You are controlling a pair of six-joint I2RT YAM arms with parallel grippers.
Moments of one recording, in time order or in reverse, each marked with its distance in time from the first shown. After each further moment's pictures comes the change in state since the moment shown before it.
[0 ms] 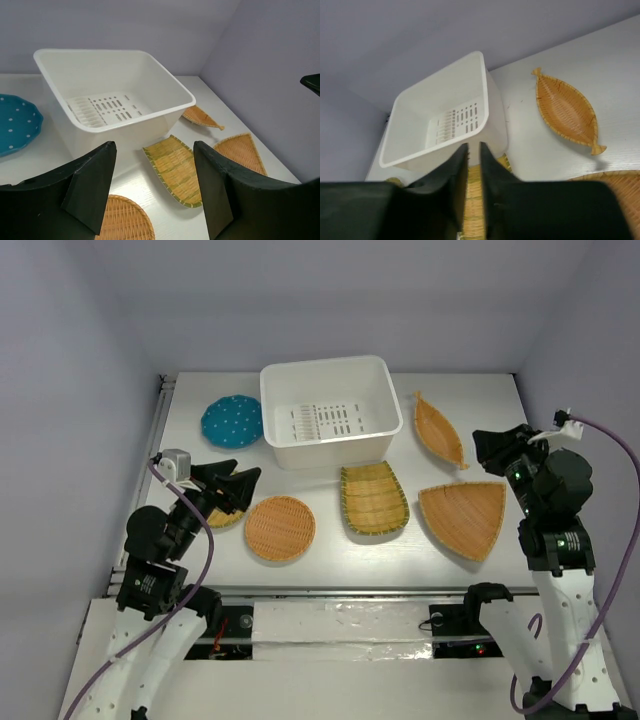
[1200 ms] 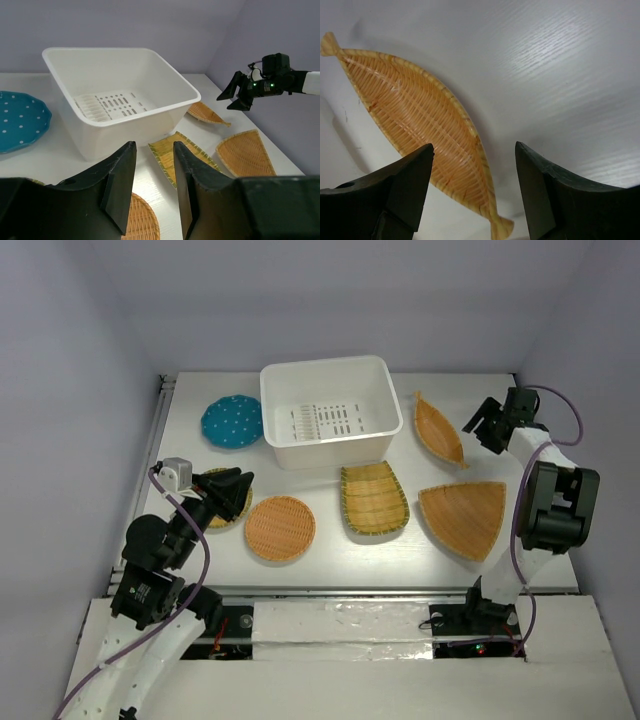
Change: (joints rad) left arm -0.112 -0.057 0.000 -0.067 -0.129 0.054; right arm -0.261 1.094 0.277 0.097 -0.027 -0.070
